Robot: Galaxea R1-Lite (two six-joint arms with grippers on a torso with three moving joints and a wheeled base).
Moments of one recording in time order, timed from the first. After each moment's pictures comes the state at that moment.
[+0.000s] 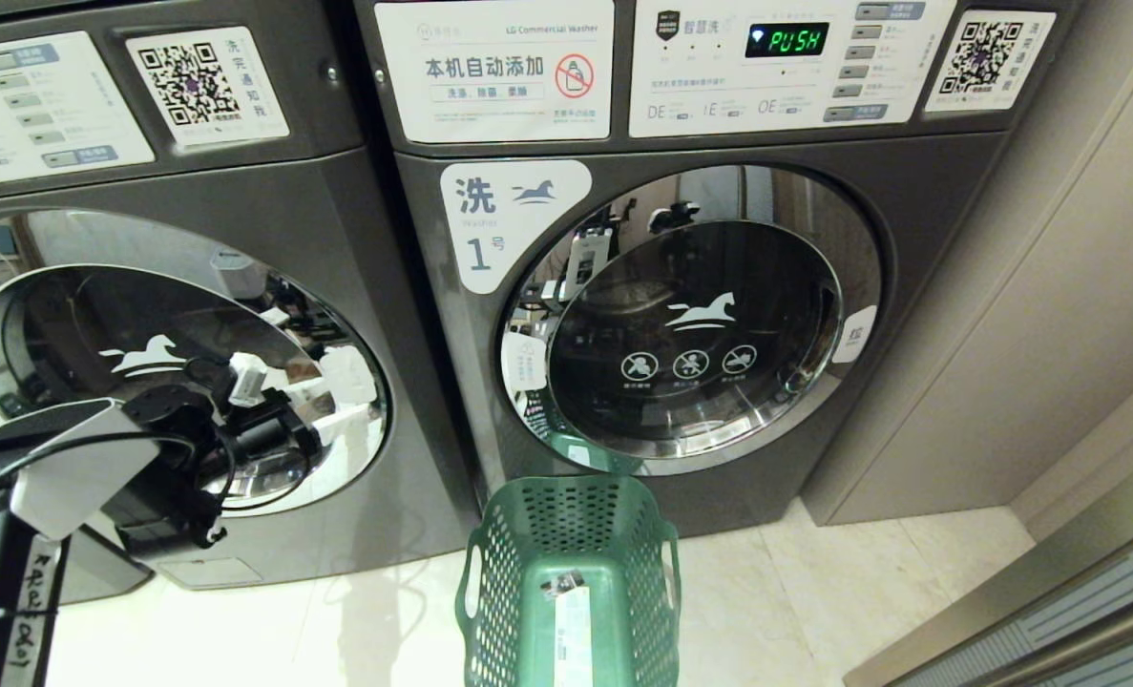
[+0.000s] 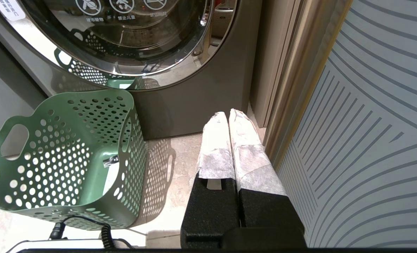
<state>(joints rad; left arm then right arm) 0.22 2.59 -1.30 -1.47 -1.05 -0.03 0.00 0.00 0.00 0.00 -0.02 0.05</state>
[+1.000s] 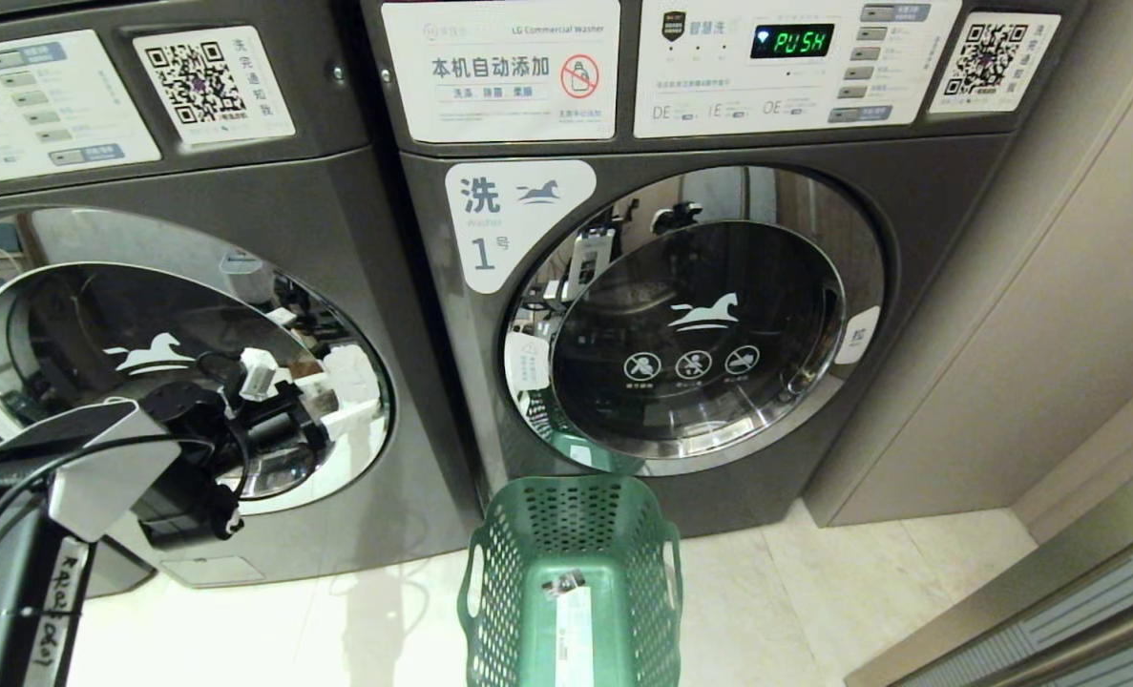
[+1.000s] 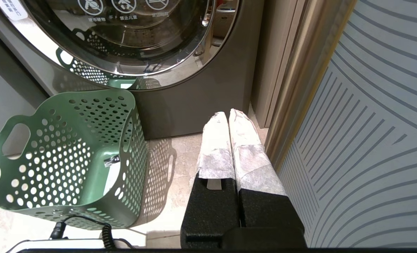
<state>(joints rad) 0.15 2.64 -1.38 -1.52 -1.14 -0.10 0.00 0.00 0.00 0.00 -0.02 0.05</state>
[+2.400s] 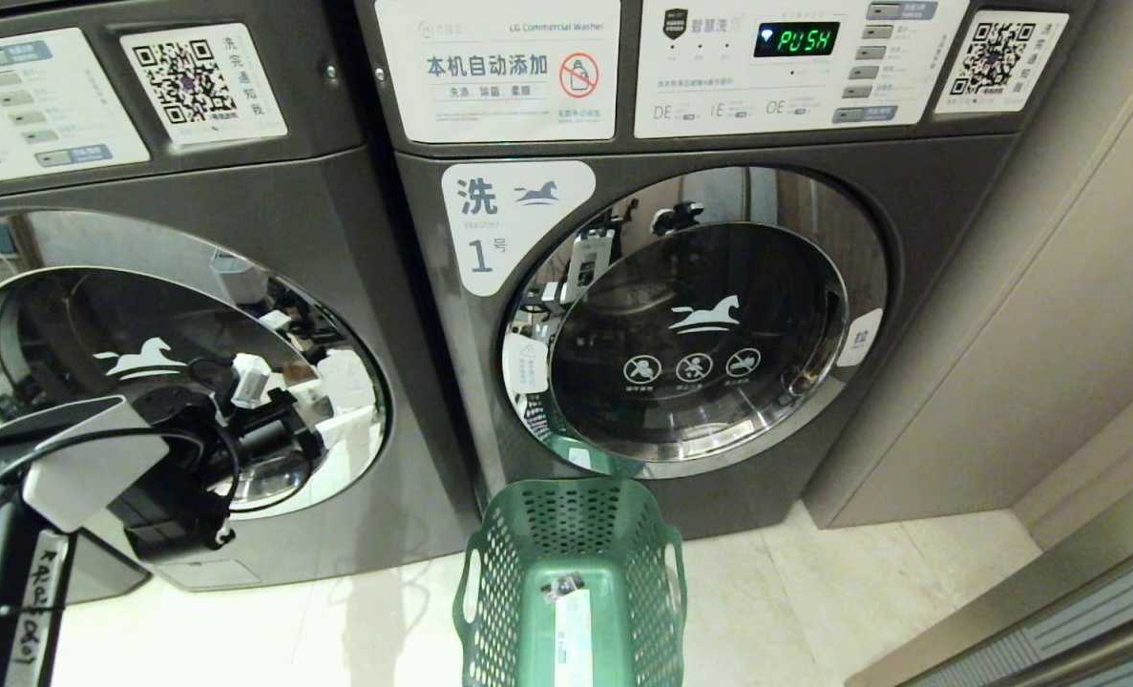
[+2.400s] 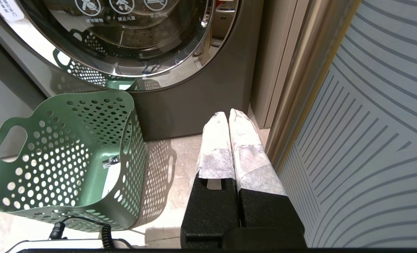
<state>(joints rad) 0.14 2.57 -1.20 -1.52 -1.17 -0.04 0.00 0.00 0.00 0.00 -0.02 0.05</state>
